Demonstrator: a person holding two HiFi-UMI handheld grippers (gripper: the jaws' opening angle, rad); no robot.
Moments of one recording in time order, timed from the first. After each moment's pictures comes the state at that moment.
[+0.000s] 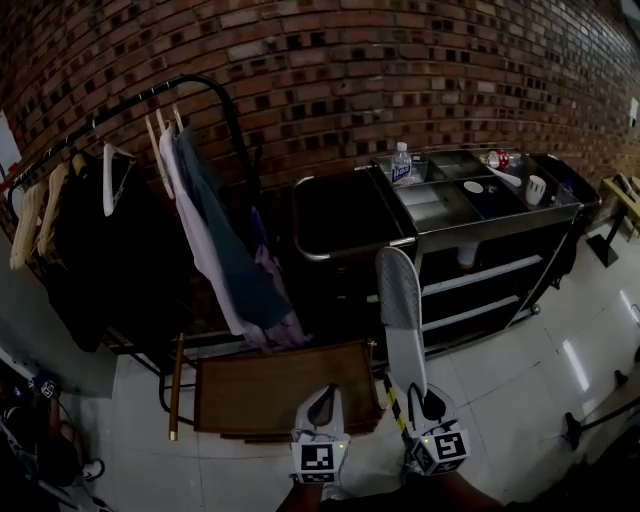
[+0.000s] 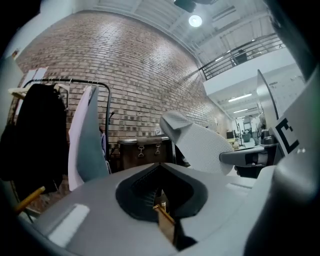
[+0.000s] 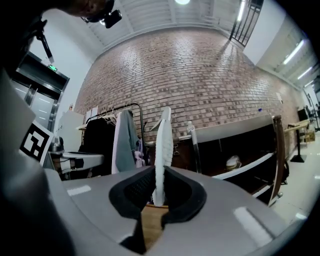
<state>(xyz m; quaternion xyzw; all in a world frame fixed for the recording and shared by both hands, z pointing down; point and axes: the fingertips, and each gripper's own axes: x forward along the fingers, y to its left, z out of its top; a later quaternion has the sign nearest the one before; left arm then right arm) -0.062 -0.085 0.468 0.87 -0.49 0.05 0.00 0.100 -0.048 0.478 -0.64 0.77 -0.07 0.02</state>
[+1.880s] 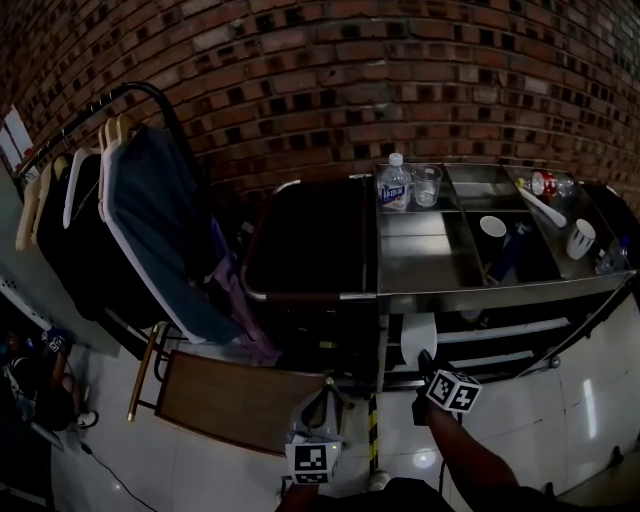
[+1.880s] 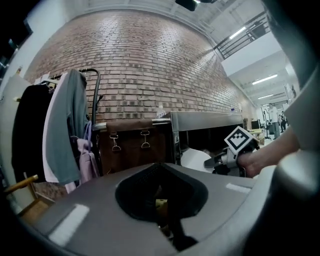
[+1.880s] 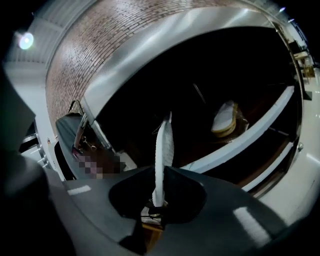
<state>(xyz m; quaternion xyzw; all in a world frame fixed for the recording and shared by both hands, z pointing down) 0.110 -0.225 0.513 0.79 -0.60 0.09 0.03 0.336 -0.337 0.615 -0.56 0.75 -0.35 0.02</state>
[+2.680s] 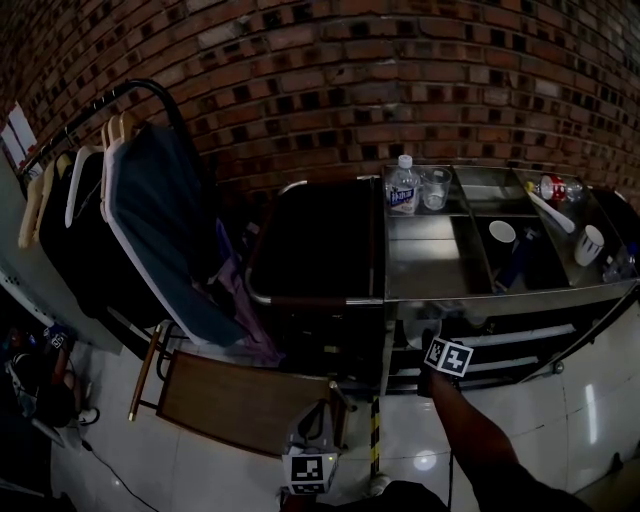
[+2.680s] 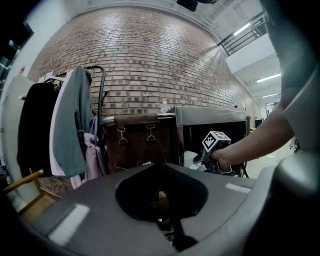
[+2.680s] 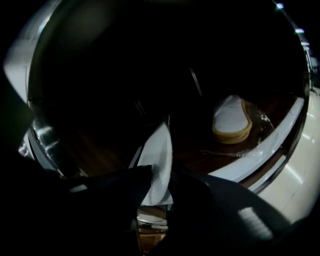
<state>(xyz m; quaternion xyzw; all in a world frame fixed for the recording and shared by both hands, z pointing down) 0.093 -0.213 0.528 0.78 -0.61 0.10 0.05 0.353 -0.425 0.670 -0.61 0.70 -0.36 -0.09</state>
